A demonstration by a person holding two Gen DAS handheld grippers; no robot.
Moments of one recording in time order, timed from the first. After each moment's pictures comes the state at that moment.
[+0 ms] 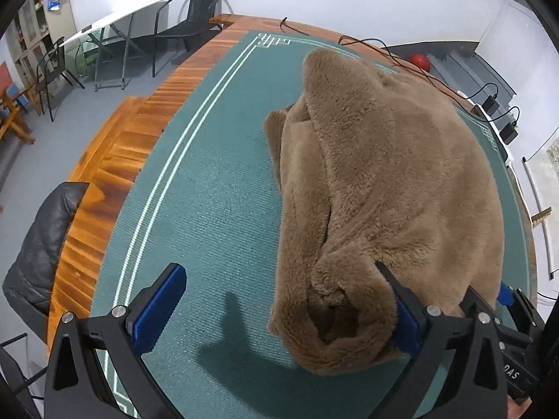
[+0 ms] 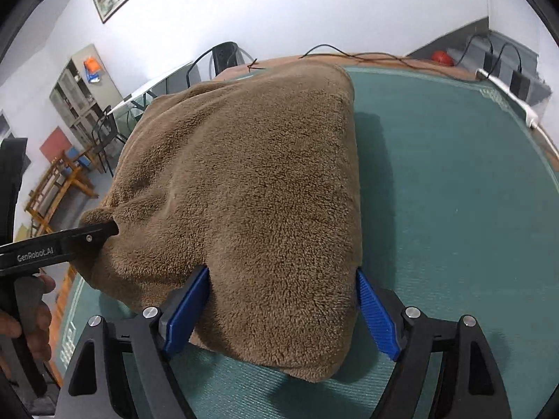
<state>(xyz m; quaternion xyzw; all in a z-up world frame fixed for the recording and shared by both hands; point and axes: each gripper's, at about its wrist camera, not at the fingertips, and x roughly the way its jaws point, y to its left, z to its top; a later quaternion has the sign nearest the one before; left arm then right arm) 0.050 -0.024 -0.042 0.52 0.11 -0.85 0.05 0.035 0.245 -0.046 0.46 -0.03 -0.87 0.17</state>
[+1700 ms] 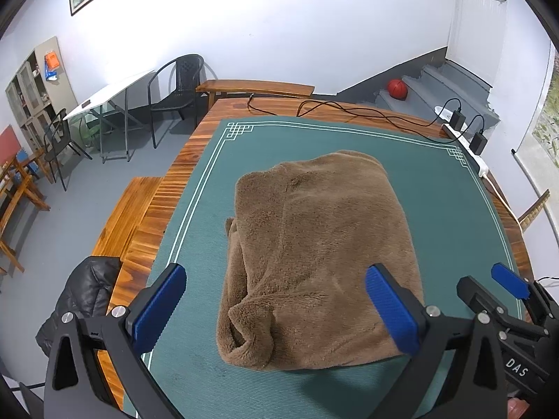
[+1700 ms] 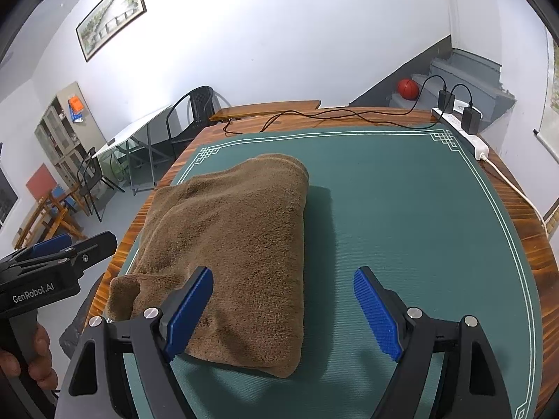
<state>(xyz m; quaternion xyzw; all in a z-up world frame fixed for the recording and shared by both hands) 0.057 0.046 0.065 0.43 0.02 -0.90 0.05 0.045 0.286 0.054 0.40 -0.05 -0.91 0.12</state>
